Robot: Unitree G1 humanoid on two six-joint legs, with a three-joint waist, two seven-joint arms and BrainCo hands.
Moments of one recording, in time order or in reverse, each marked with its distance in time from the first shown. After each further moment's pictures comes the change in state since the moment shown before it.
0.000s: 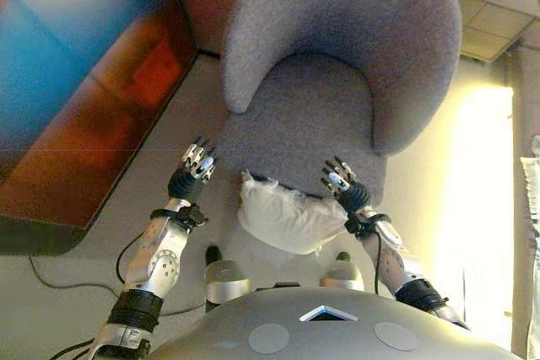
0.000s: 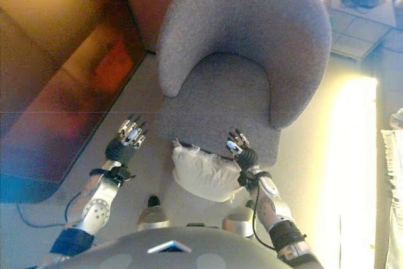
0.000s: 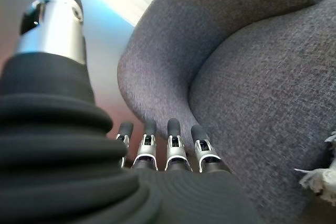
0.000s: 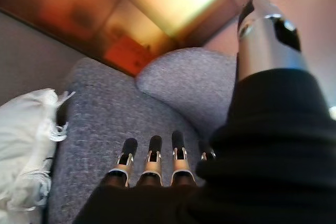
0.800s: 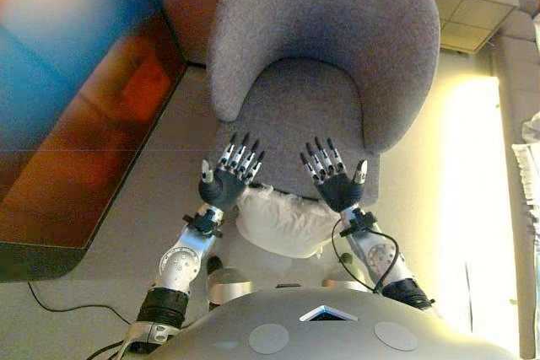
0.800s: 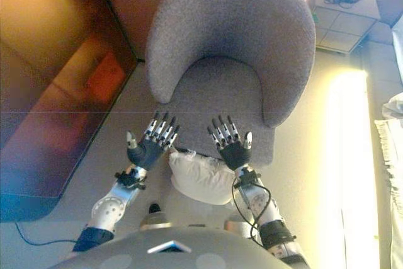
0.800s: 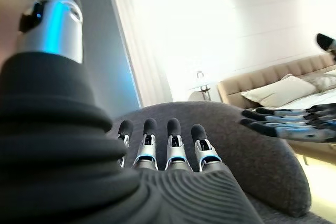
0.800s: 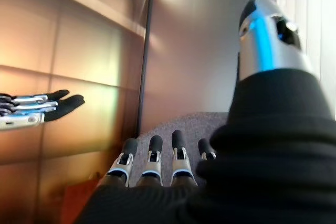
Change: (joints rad) left arm 0.001 -0.164 0.041 0.045 -0.530 0.303 -0.454; right arm 0.011 0.116 -0.087 -0.009 0.653 0.237 0.437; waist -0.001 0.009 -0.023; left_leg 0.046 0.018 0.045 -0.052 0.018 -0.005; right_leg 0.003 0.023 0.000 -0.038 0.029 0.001
